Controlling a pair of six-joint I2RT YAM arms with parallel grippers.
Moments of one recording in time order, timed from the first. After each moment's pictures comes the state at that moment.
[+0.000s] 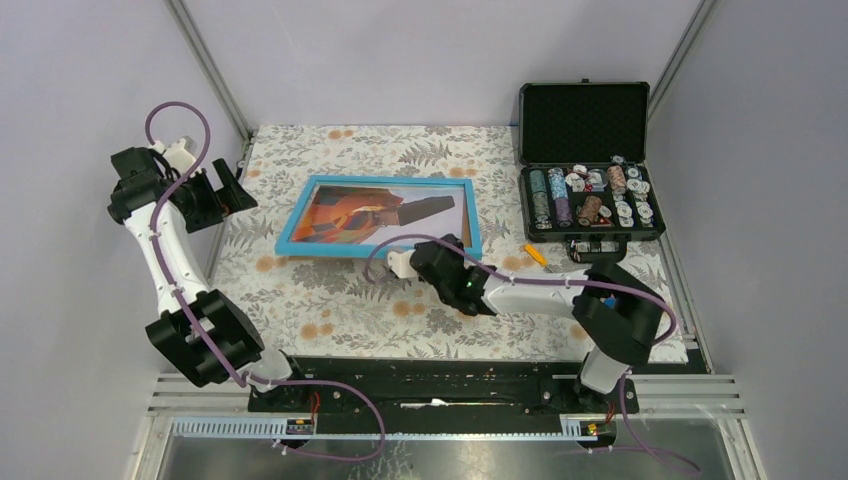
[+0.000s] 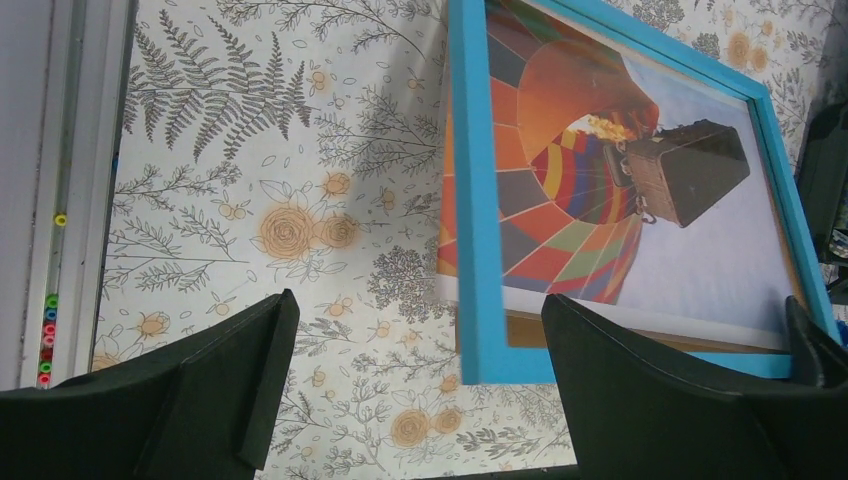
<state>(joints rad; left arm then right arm) 0.60 1.44 1.49 -0.99 0.58 0.08 1.05 1.68 0.99 0.00 0.65 -0.90</state>
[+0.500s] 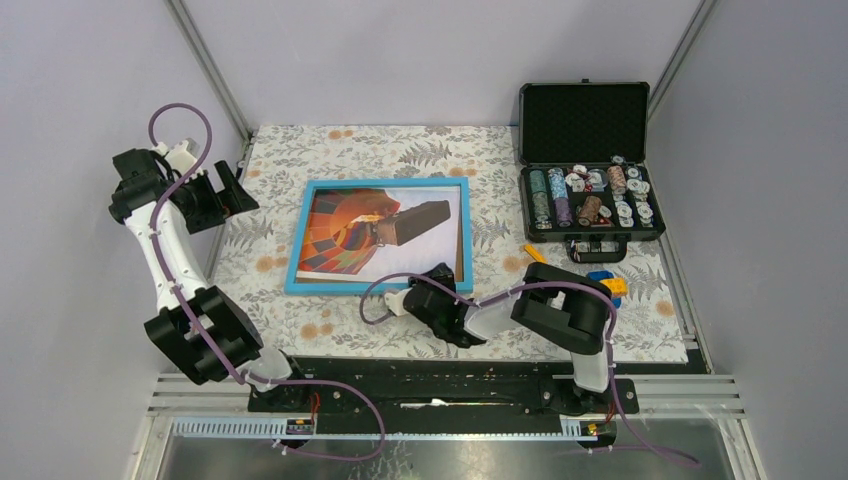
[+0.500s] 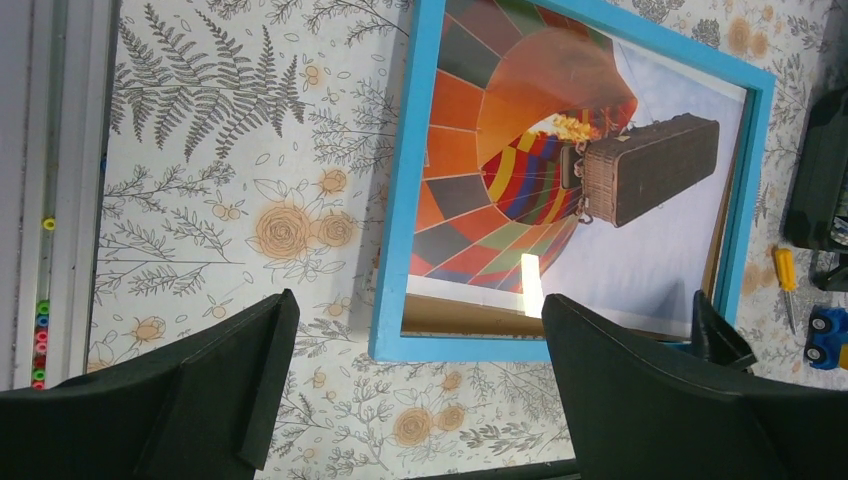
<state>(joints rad) 0.60 1.46 1.48 -0.99 0.60 0.10 1.17 1.93 0.80 0.38 0.74 -0.92</state>
